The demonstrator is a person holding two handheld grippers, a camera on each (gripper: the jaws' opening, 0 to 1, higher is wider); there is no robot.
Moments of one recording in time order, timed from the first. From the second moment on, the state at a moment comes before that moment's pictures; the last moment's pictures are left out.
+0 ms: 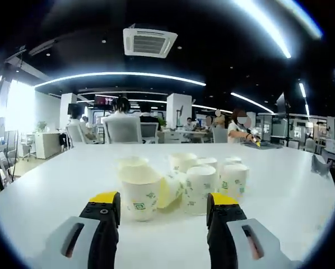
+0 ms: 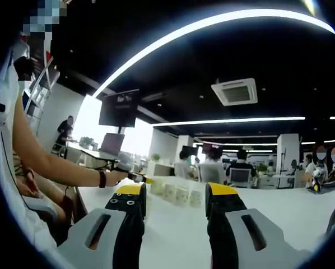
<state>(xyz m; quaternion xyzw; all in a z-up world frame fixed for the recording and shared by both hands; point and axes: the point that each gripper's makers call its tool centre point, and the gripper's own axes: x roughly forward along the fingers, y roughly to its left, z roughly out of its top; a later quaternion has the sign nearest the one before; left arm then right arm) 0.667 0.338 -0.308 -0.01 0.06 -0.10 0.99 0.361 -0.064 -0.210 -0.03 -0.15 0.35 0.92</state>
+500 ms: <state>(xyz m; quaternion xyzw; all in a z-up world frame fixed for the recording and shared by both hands) 0.712 0.361 -0.323 0.03 0.07 -0.06 1.00 0.364 -0.065 -0.208 -0.03 -0.15 0.35 0.92</state>
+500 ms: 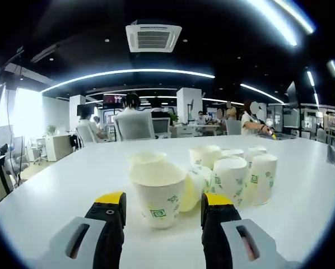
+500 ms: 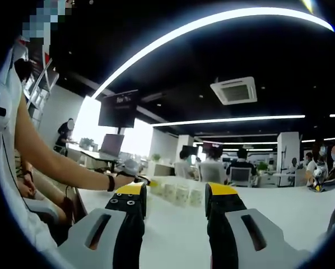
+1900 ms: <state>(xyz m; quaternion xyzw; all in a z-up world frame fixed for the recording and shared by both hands) 0.703 0.352 -0.330 0.02 0.08 -0.07 0.99 0.379 -0.083 -0.213 -0.04 -0.13 0.33 0.93</state>
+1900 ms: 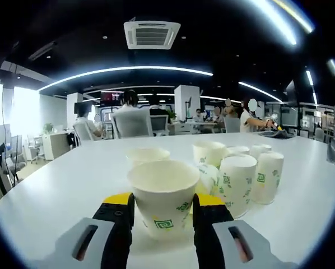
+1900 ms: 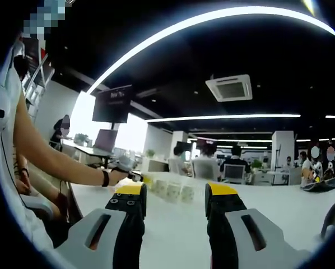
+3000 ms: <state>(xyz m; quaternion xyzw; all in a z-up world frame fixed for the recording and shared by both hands) 0.619 0.326 -0.310 0.02 0.07 -0.18 0.98 0.368 -0.045 -0.229 -0.03 -0.12 0.36 0.92</state>
